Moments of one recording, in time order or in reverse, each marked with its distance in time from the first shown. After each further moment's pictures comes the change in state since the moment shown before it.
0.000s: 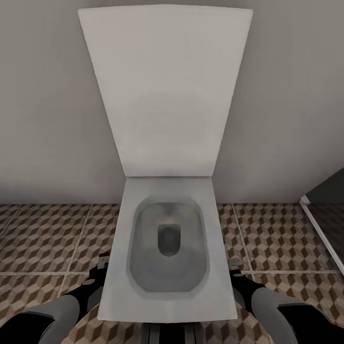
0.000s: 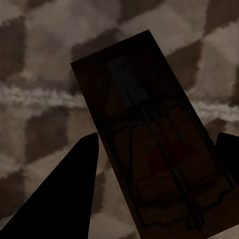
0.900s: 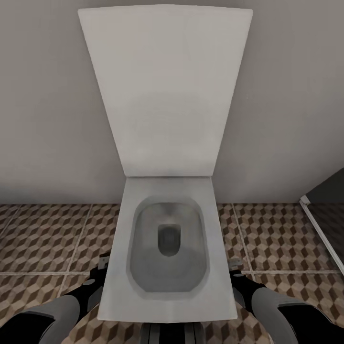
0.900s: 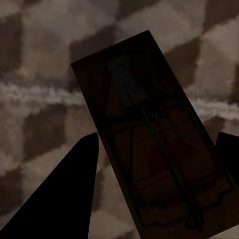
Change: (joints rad) left arm 0.000 -0.002 -0.001 0.002 0.002 0.008 -0.008; right arm 0.000 -0.002 0.000 0.000 0.001 0.006 0.000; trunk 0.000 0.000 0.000
